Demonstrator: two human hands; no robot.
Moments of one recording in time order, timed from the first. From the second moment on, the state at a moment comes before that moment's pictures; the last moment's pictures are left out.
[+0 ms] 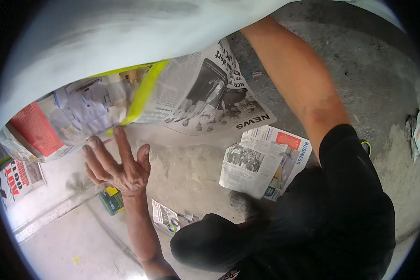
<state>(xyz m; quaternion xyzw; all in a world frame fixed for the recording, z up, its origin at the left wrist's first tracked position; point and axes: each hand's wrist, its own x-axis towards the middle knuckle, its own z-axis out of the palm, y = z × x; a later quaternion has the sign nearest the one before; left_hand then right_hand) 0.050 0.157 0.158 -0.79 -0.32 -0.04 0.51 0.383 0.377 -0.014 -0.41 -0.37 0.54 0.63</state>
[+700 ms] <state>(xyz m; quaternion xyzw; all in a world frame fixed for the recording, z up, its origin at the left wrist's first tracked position) 0.058 0.158 0.168 -0.83 -0.31 -0.13 0.45 0.399 0.346 -0.024 -0.36 -0.31 0.55 0.68</state>
